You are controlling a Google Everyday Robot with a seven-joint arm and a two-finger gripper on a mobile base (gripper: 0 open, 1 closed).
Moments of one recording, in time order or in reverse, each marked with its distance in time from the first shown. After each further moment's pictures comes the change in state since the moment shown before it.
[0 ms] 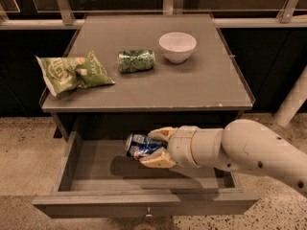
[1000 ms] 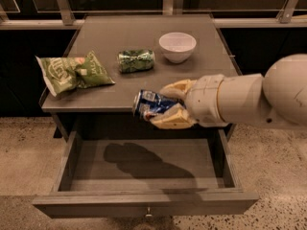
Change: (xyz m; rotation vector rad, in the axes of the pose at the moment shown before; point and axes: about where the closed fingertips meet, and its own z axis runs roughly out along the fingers) arm -0.100 -0.056 -0.091 0.083 -0.008 -0.105
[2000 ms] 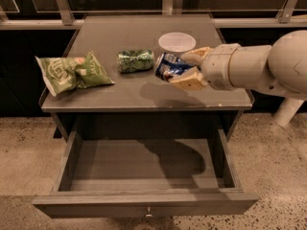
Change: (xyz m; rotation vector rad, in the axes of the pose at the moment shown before) arm 0.019 -0.118 -0.005 0.209 -0.007 0.034
